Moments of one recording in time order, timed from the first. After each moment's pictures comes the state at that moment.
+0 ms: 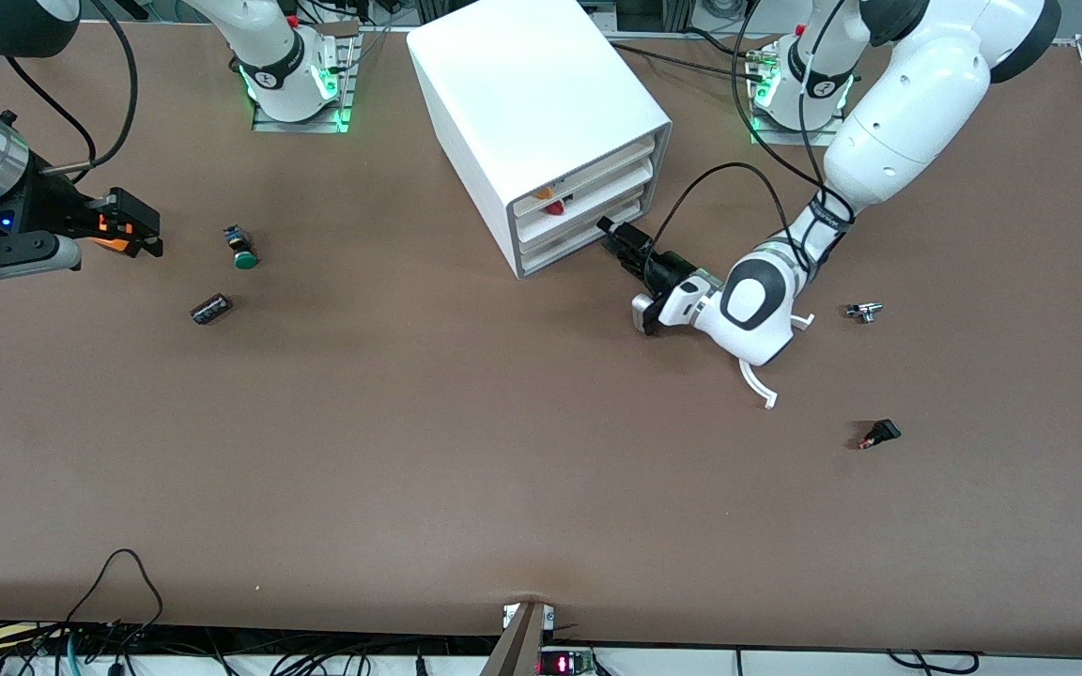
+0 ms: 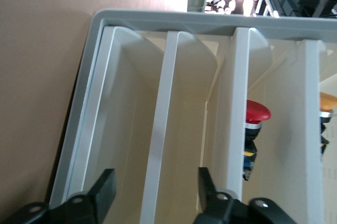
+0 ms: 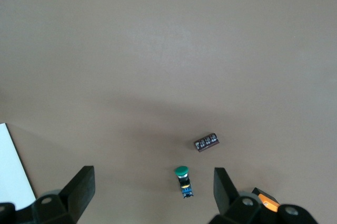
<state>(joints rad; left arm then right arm) -0.03 0.84 -0.38 -1.88 -1.03 1.71 0.93 0.17 0.03 -0.08 -1.64 0.00 1.69 -0.11</state>
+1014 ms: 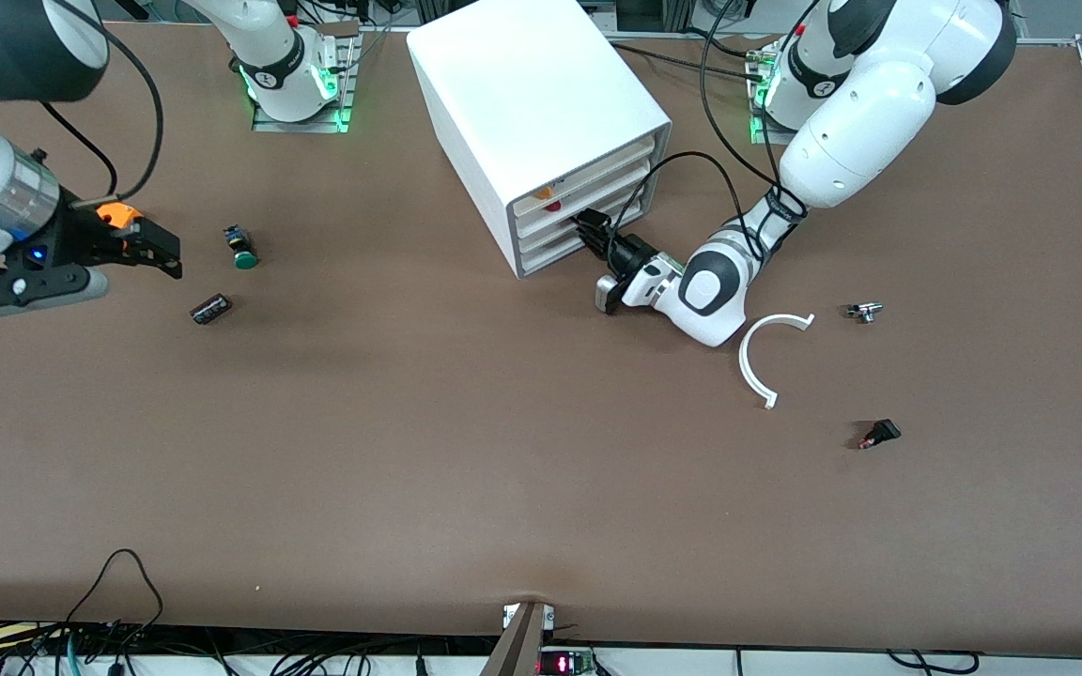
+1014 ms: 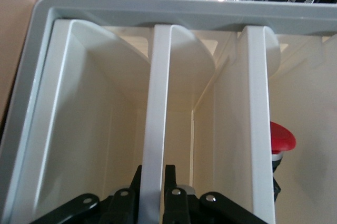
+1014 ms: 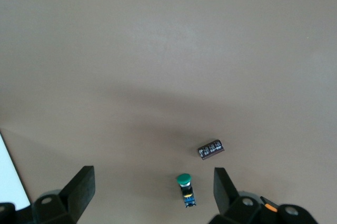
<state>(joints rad) -0.12 0.90 -0.39 -1.87 -1.17 1.71 1.02 0.17 0.12 -0.08 -1.64 0.00 1.73 -0.11</state>
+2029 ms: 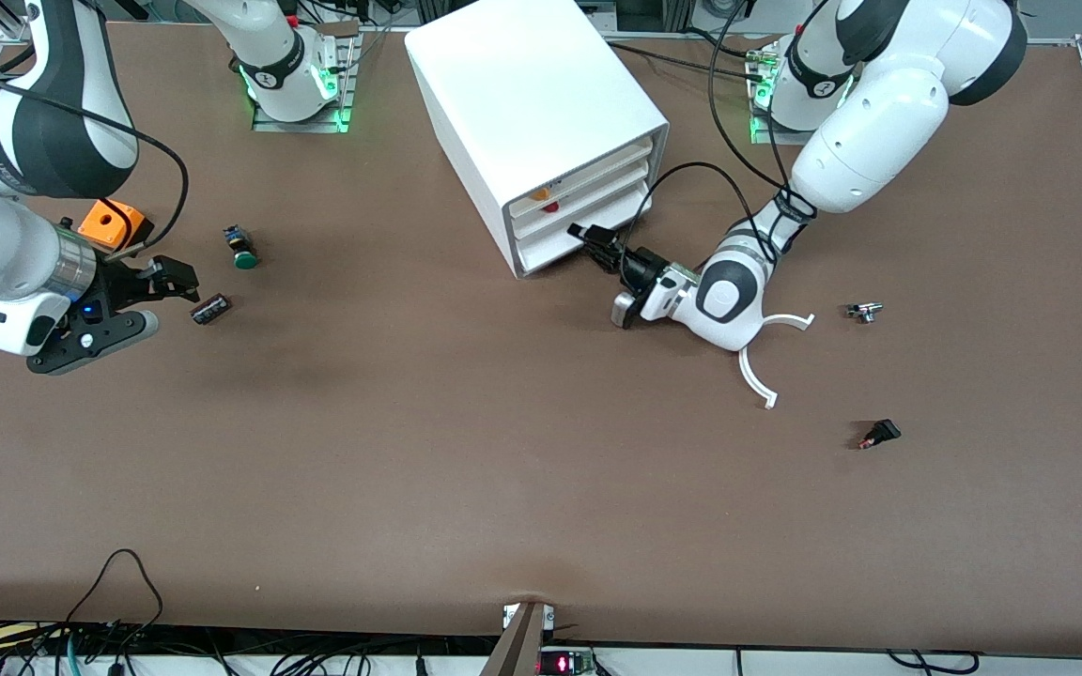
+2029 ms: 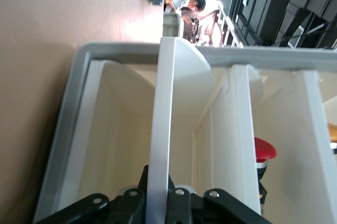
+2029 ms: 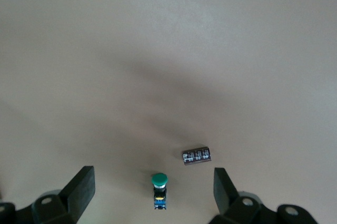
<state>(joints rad) -0.07 0.90 -0.37 -1.88 -1.25 1.74 1.04 0.14 0.24 -0.08 -1.63 0.00 1.74 -0.38</state>
